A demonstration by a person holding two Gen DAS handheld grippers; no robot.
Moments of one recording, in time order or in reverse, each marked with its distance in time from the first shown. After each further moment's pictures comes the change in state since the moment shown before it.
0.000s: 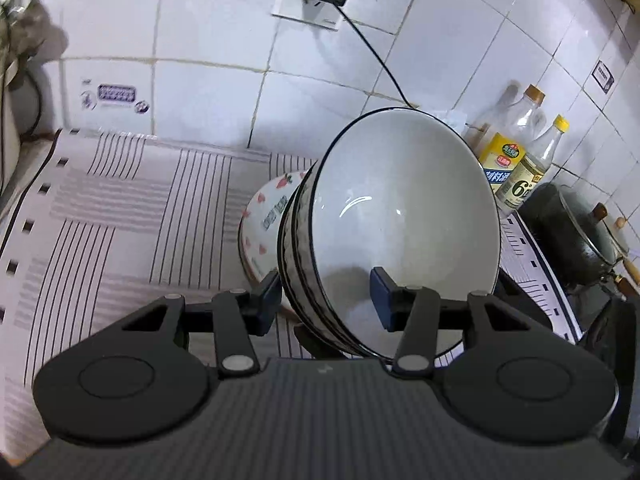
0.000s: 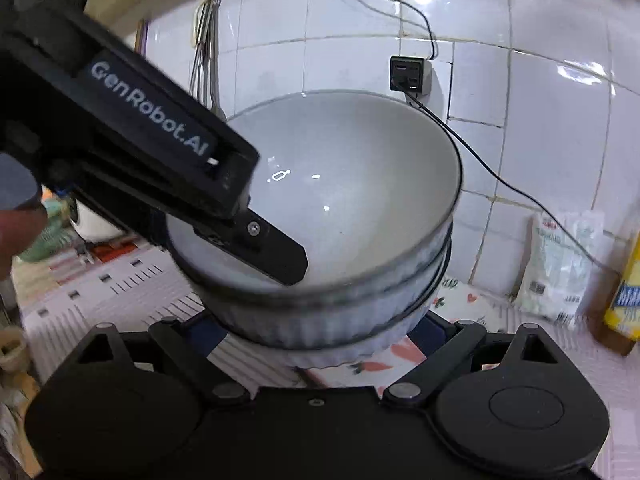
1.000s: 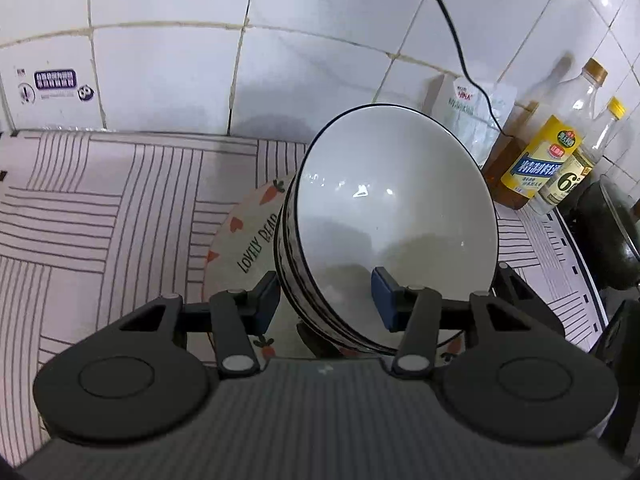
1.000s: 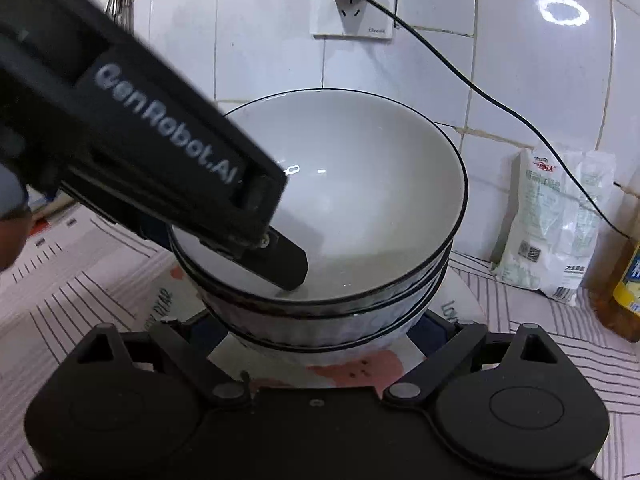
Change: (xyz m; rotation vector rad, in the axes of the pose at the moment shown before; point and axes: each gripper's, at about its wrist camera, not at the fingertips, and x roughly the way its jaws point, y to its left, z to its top) left arm 0.114 0.003 0.038 0.002 0.106 0.023; right arm 0.090 -0.055 -0.013 0.064 0.136 -0.085
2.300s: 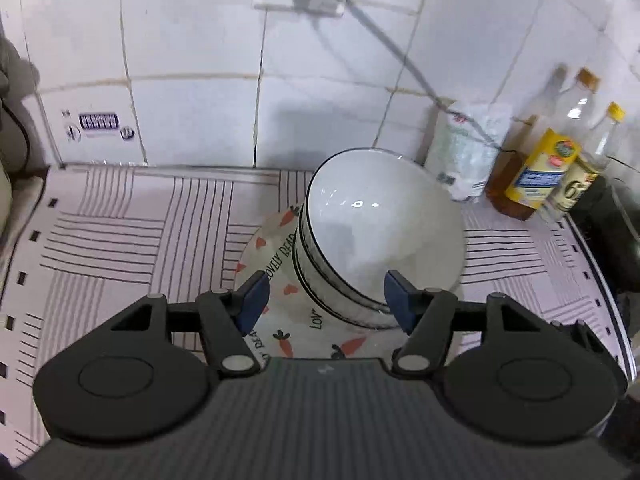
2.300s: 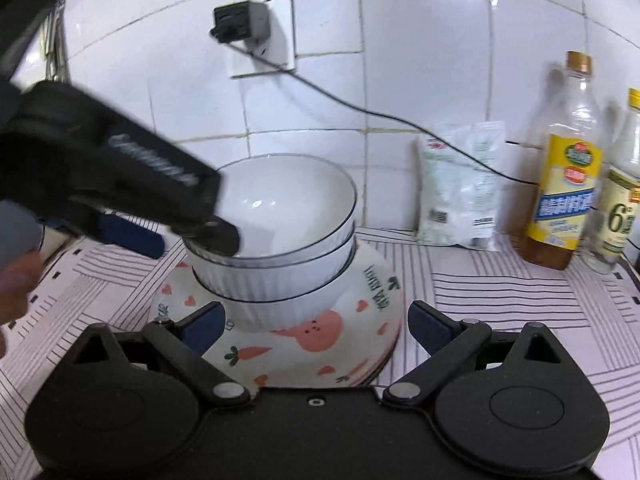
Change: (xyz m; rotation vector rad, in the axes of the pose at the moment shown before) left arm -0.055 -0.021 -0.006 0.050 -0.078 0.107; right arm -0.082 -0.002 -0.005 0.234 -0.005 -0.153
